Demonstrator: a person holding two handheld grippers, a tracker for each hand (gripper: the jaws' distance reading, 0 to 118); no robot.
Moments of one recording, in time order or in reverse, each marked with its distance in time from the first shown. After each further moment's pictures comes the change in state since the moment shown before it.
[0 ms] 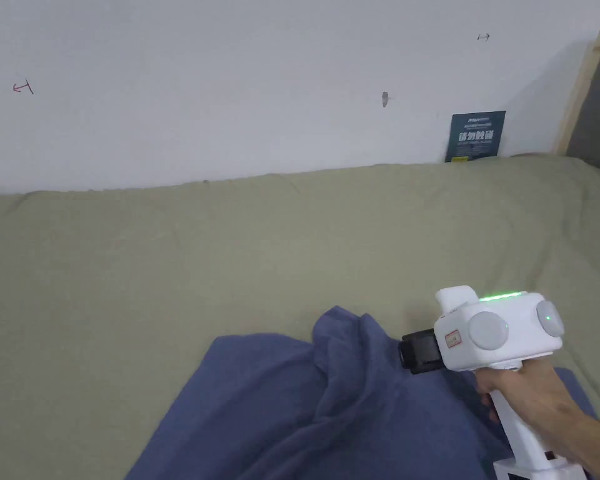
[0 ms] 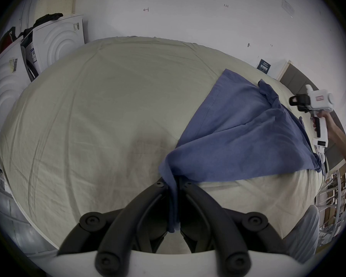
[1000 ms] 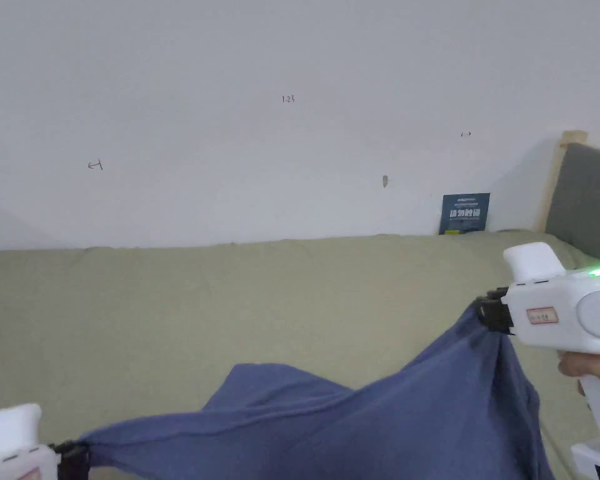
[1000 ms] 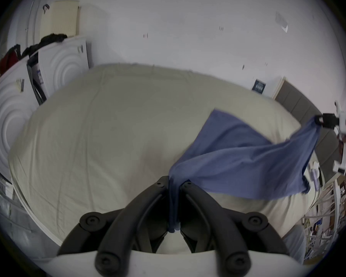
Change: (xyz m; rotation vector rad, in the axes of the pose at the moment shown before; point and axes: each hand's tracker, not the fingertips) left arm 0.054 0.106 0.106 0.273 0.006 -0.022; right arm 0.040 -0.049 0.325 0.446 0.011 0.102
